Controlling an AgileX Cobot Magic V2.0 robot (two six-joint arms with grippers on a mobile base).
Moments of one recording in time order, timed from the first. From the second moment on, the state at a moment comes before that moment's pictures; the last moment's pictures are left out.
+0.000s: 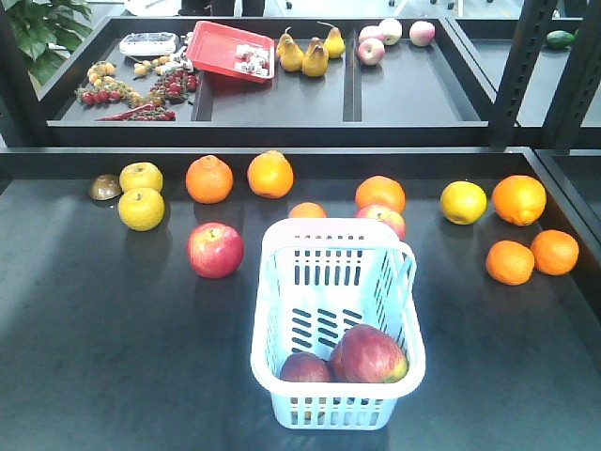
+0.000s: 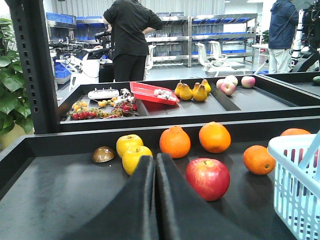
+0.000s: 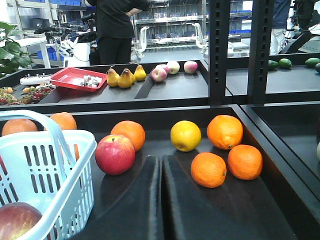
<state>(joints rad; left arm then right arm) -0.09 -0.01 0.02 0.17 0.05 -0.21 0.00 -0.01 0.03 0.01 0.10 0.04</state>
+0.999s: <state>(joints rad) -0.09 -0.01 0.02 0.17 0.05 -0.21 0.00 -0.01 0.03 0.01 0.10 0.04</state>
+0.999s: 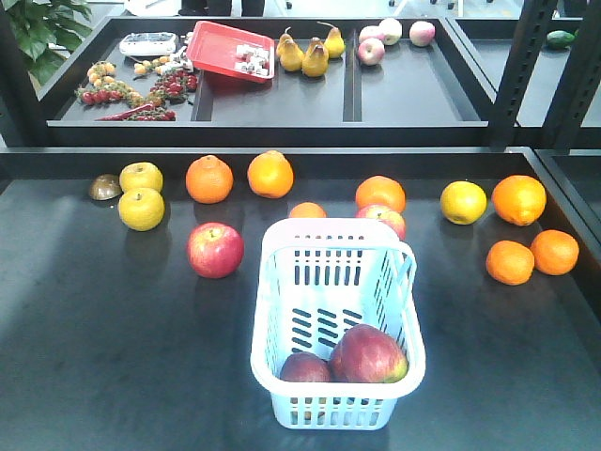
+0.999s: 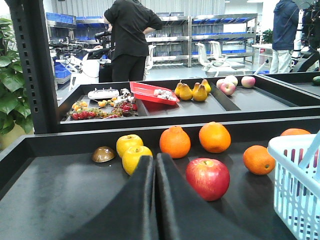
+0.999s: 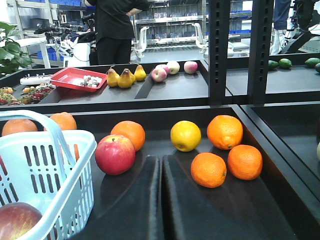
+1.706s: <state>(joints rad) -0.09 -0.01 0.02 0.17 0.05 -0.21 0.00 -0.01 0.03 0.01 0.10 0.04</state>
